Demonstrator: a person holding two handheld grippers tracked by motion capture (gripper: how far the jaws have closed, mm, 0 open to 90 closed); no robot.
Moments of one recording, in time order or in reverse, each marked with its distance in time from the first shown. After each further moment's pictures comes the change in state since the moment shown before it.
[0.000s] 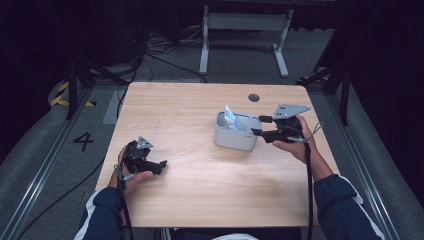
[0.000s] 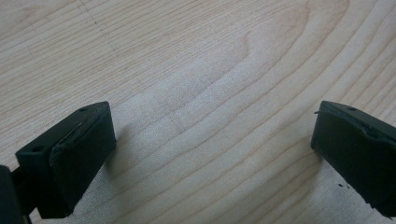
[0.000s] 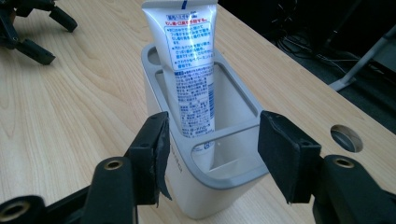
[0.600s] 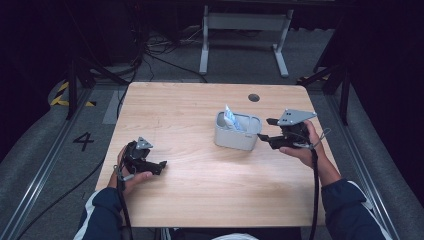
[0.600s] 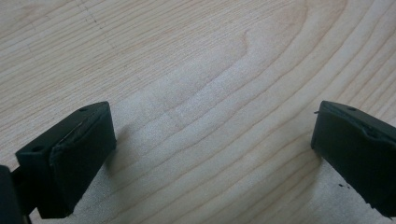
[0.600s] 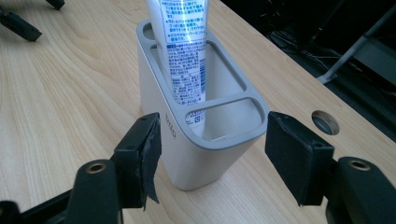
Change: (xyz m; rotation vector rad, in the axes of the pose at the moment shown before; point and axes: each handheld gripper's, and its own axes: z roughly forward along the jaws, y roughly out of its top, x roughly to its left) left arm 0.001 -0.001 -0.002 0.006 -0.001 0.016; right arm 0.006 -0.013 -0.018 0.031 -0.056 -0.039
